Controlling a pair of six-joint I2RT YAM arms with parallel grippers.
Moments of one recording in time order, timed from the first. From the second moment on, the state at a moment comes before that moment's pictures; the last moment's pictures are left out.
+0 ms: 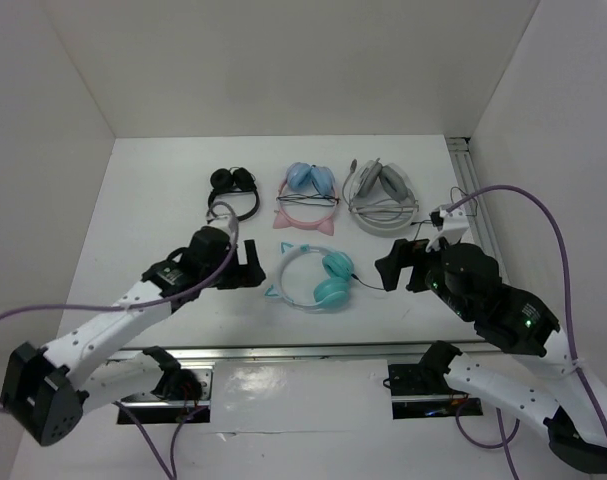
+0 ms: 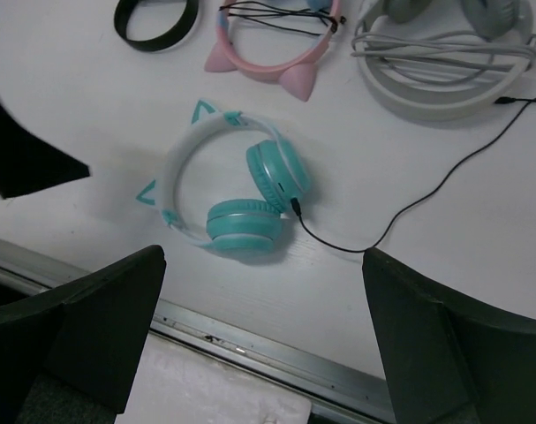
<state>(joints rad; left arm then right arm) -0.54 0.96 0.72 -0.52 -0.03 -0.61 0.79 0.61 1.05 -0.89 0.38 0.45</state>
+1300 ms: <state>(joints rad) -0.72 1.73 0.95 -0.18 -0.23 -0.50 0.78 0.56 1.05 -0.76 0.18 0.41</state>
